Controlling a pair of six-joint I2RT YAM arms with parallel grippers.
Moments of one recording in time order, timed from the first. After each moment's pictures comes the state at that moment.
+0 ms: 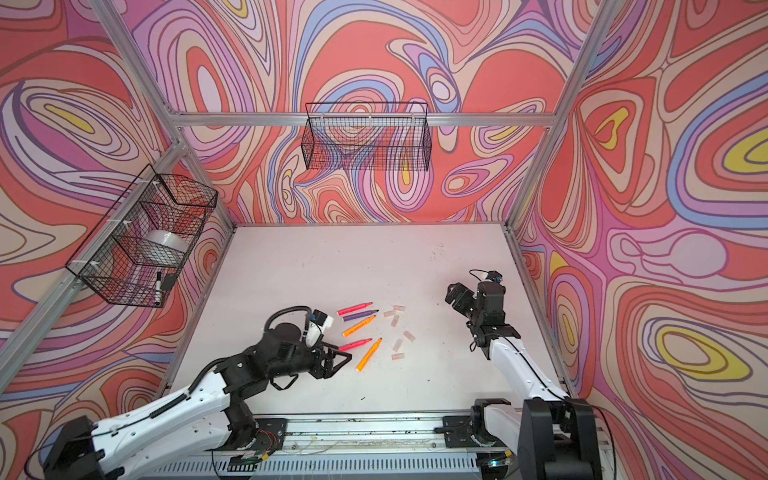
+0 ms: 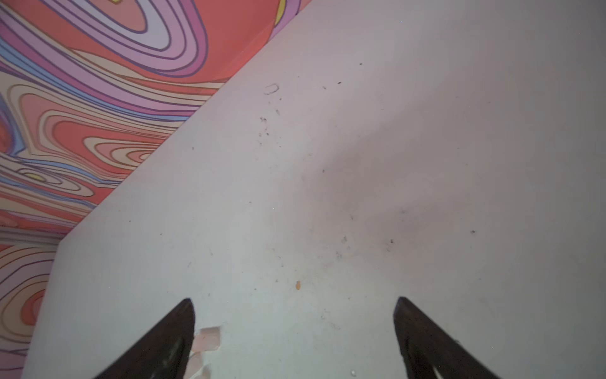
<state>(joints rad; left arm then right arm) -0.89 0.94 0.45 -0.17 0.20 -0.55 -0.02 1.14 0.51 0.03 -0.06 0.59</state>
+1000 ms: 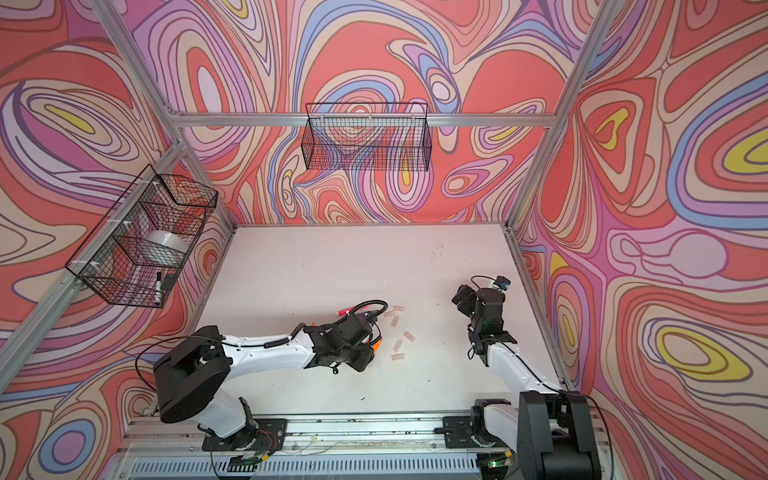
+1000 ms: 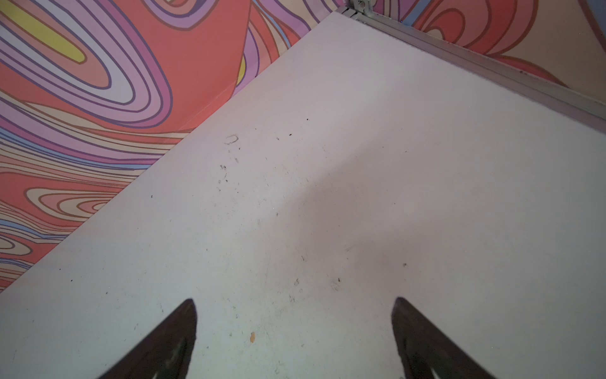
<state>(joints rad) -1.00 1.62 0.85 -0.32 -0.03 -0.43 -0.02 1.14 0.42 0.23 0.10 0.59</state>
